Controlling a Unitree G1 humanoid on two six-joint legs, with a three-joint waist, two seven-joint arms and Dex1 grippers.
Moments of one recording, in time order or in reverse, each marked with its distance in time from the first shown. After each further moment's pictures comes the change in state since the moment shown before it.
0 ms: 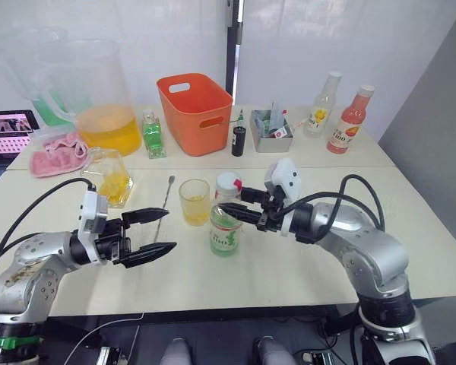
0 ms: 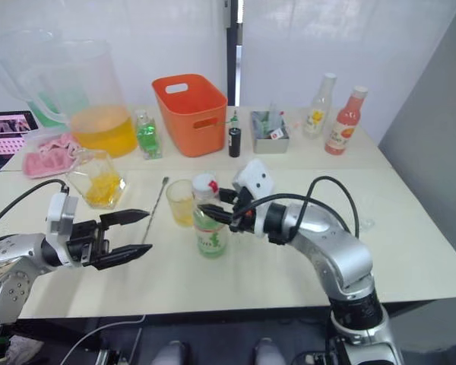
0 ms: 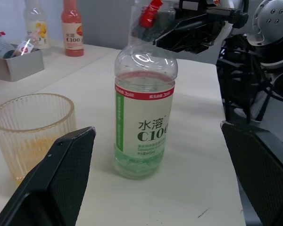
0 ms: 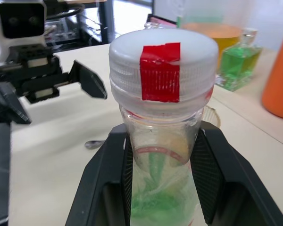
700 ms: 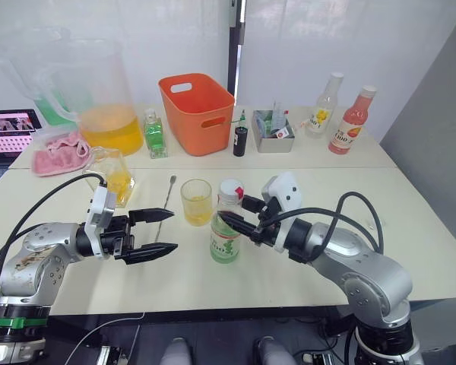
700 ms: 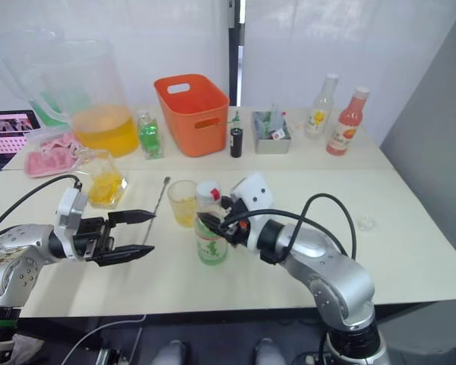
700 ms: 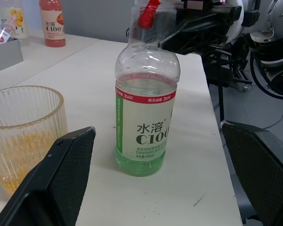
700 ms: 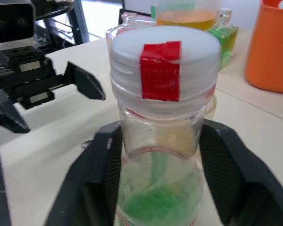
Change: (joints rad) left arm -0.073 0.011 -0.044 0.088 0.052 0.001 -0.091; right arm 0.099 0.025 0.008 -0.134 0.063 0.106 -0.162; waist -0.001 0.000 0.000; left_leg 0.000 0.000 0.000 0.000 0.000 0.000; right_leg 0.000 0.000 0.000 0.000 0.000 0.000
